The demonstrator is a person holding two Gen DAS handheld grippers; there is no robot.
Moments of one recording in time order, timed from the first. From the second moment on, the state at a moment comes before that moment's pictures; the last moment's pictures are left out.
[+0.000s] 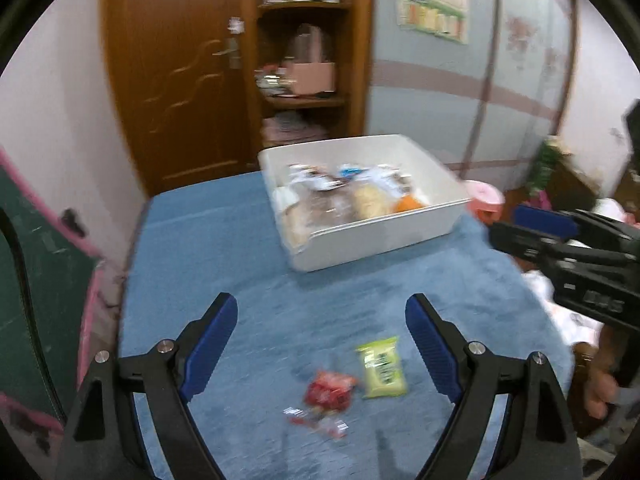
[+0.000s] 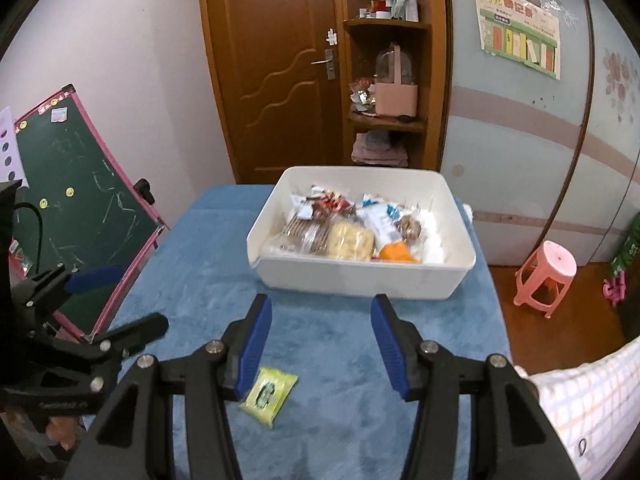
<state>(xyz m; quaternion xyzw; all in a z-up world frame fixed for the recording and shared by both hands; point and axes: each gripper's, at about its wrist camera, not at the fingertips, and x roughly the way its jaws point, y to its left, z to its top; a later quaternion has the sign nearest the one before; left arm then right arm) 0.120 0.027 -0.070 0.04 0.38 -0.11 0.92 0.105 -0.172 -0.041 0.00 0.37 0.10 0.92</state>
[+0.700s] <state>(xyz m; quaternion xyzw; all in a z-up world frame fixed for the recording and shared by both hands) 0.088 0.065 -0.188 0.01 0.49 -0.07 0.87 0.085 -0.136 -0.153 0.02 0.47 0.13 0.87</state>
